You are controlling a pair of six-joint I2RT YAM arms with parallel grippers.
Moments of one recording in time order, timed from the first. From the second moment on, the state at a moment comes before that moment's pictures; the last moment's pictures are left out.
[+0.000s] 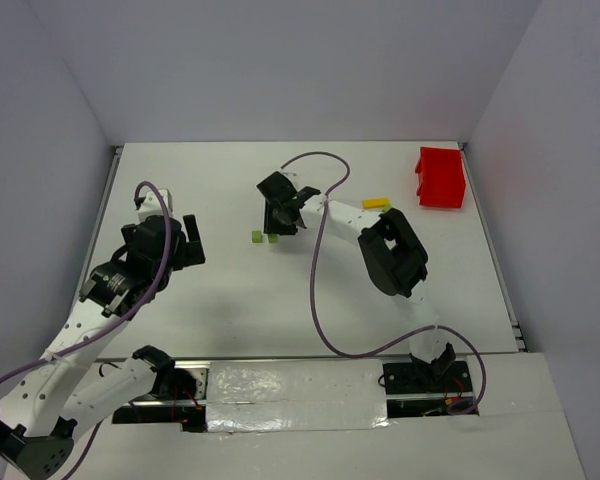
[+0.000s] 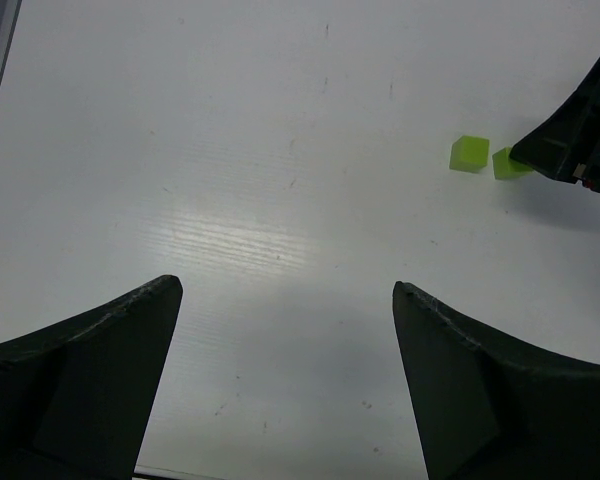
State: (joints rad) left arm -0.47 0.82 0.97 -0.81 -0.53 -0.45; right arm 0.74 2.19 1.72 -0.50 0.17 0.71
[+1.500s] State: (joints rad) left arm -0.47 0.83 0.96 -0.80 -0.50 -0.44; right arm 0.74 2.23 1.73 -0.41 0.10 0.78
